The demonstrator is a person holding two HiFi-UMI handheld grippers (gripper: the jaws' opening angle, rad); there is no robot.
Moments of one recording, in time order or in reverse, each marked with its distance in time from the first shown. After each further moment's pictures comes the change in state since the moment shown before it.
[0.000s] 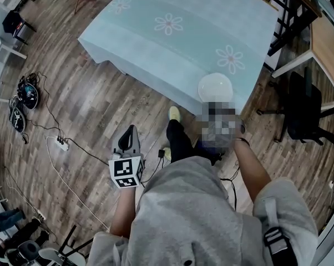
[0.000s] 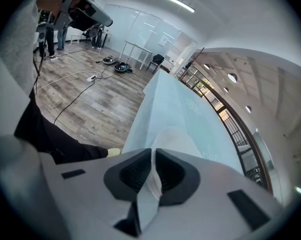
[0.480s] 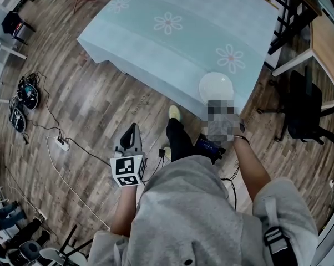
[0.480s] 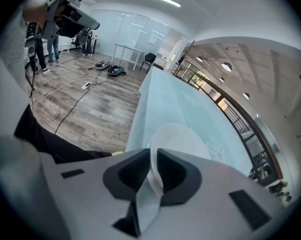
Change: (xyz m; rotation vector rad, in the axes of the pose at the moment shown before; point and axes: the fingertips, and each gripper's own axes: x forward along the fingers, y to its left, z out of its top) left arm 0.009 -0.007 0.003 0.000 0.003 -0.020; right arm 0.009 -0.003 -0.011 0.135 0.016 0.031
